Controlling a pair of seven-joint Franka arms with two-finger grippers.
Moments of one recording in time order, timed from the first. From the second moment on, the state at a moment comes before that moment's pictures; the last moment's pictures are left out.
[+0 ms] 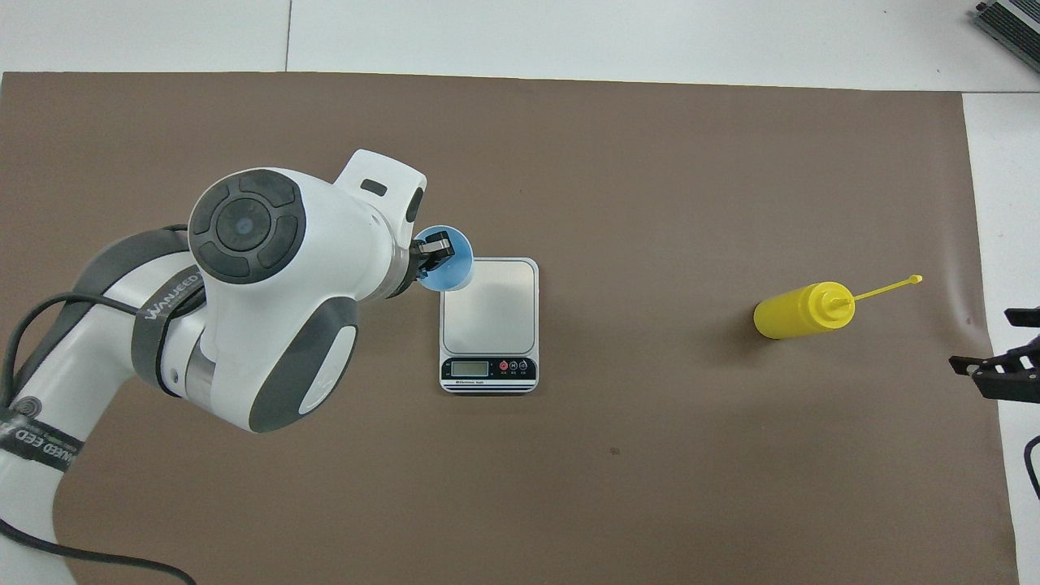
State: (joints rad) left arm -0.36 0.14 -0.18 -1.78 -0.04 2.09 -0.82; right arm -0.31 -0.24 -0.04 -2.13 0.21 1.97 -1.03
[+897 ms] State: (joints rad) left arm -0.44 0.18 -0.18 -1.90 -0.04 2.21 -0.82; right arm -0.31 -0.24 -0.04 -2.13 0.21 1.97 -1.03
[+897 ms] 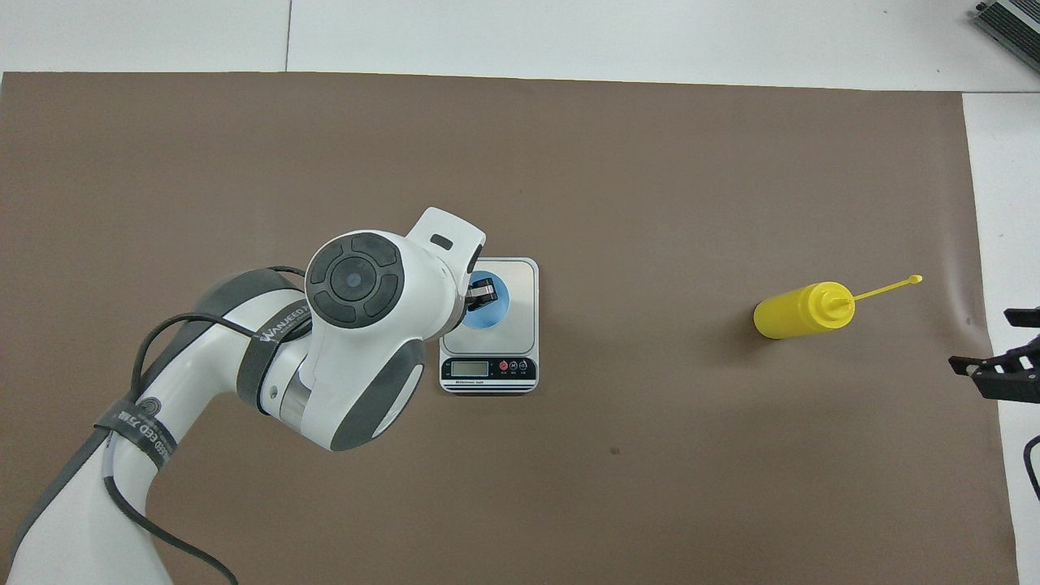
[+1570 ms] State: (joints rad) left arm -0.48 0.20 -0.18 -1.93 -0.04 2.22 -0.83; right arm -0.31 -0.24 -0.04 -2.13 0.21 1.97 -1.03
